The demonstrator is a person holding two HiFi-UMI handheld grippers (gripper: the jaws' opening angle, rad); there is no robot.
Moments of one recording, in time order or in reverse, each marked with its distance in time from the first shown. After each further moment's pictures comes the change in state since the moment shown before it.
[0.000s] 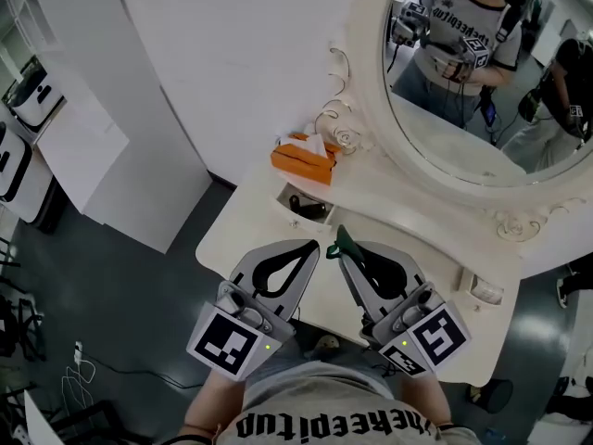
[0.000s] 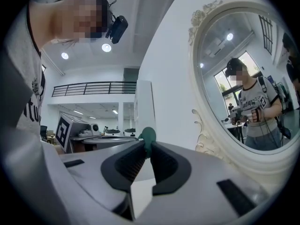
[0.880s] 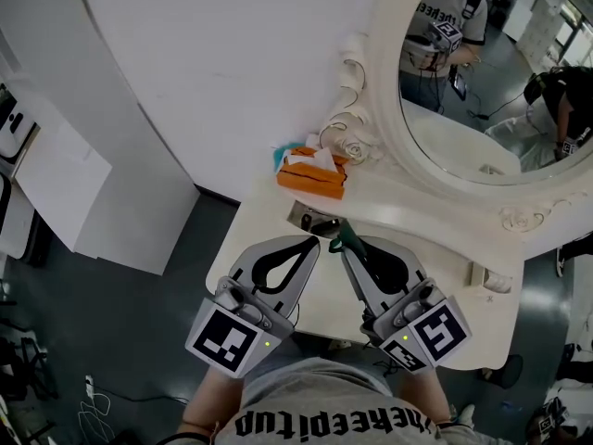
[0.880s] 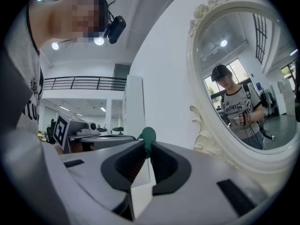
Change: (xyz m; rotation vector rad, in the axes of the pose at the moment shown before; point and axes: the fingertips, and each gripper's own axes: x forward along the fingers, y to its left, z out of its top) left arm 0.006 0.077 -0.004 -0.017 0.008 -0.136; right arm 0.072 -0.013 -0.005 0.005 0.016 -0.155
